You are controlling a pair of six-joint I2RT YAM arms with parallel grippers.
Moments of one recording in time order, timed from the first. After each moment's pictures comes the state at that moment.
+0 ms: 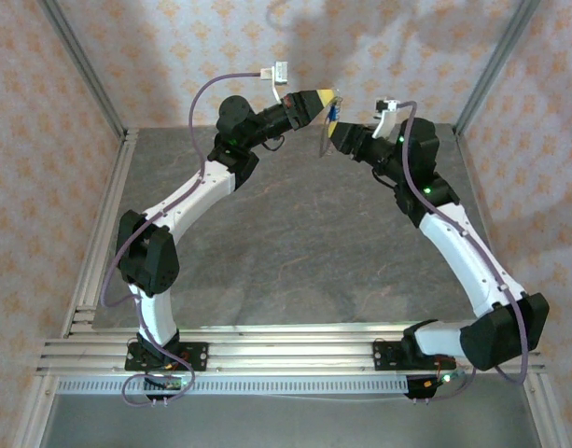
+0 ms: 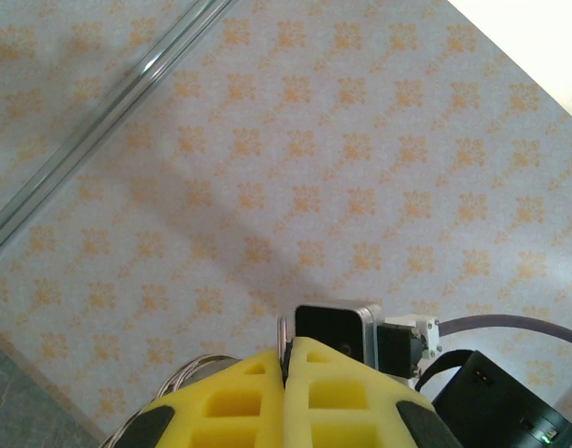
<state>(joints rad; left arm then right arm) -0.47 1.87 1.70 0.60 0.65 -1.07 0.33 1.29 1.28 -0.07 -0.40 0.56</state>
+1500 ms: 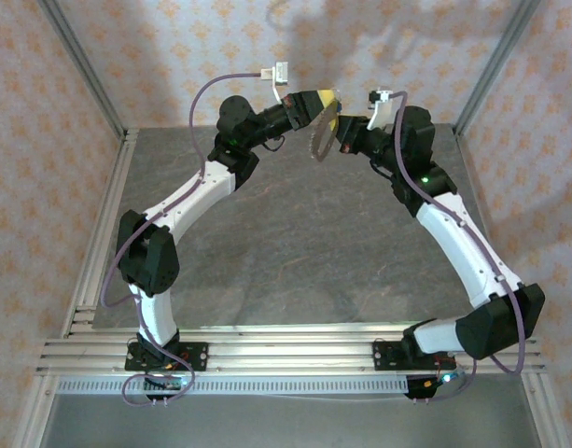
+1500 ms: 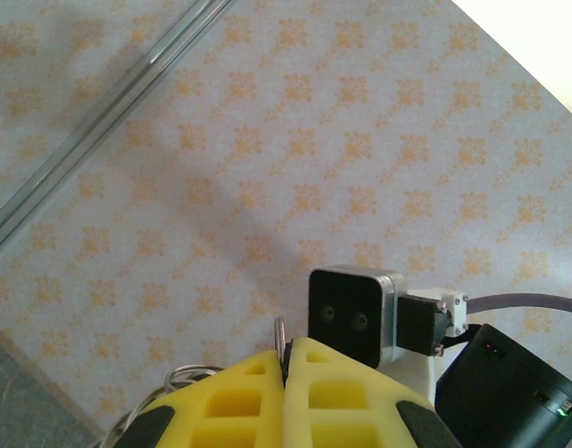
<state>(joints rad) -0.47 1.87 1.70 0.59 0.65 -1.07 0.35 1.34 1.39 -0.15 -0.37 0.44</state>
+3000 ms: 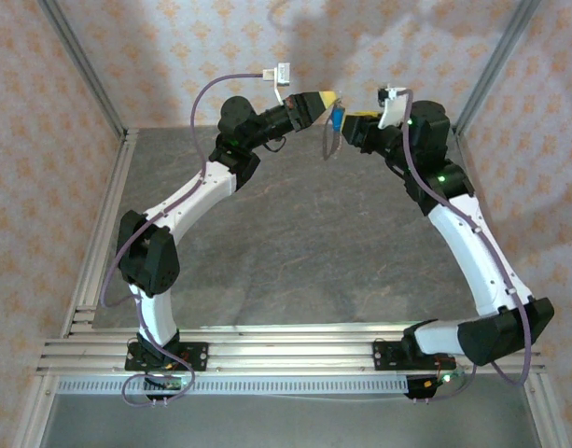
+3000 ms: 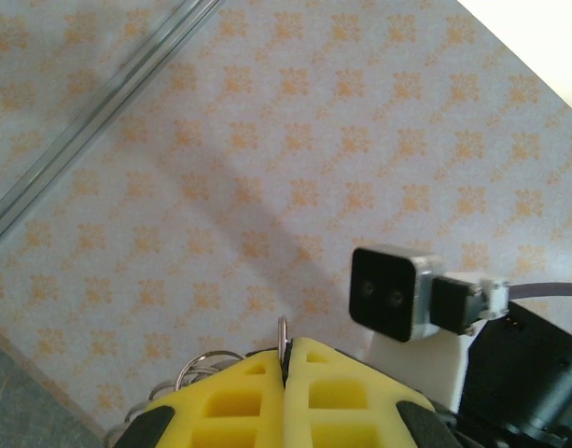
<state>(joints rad) -0.48 1.87 1.70 0.59 0.66 -1.06 0.30 1.30 1.46 -0.34 -0.30 0.28</state>
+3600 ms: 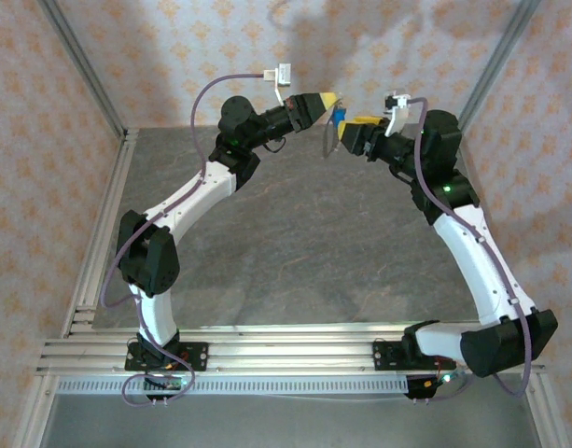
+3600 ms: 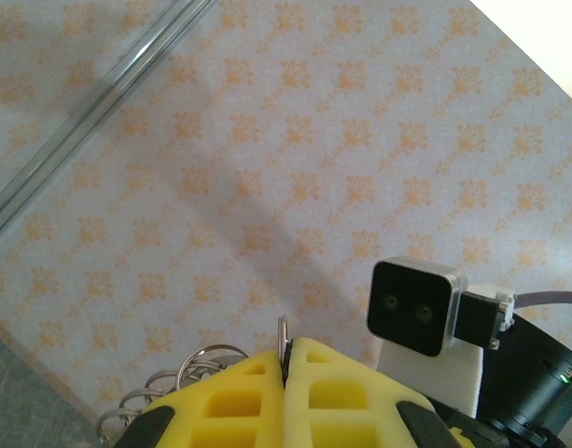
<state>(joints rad) -0.48 1.87 1.70 0.58 0.68 -1.06 0.26 1.26 1.37 -0.20 -0.54 0.35</state>
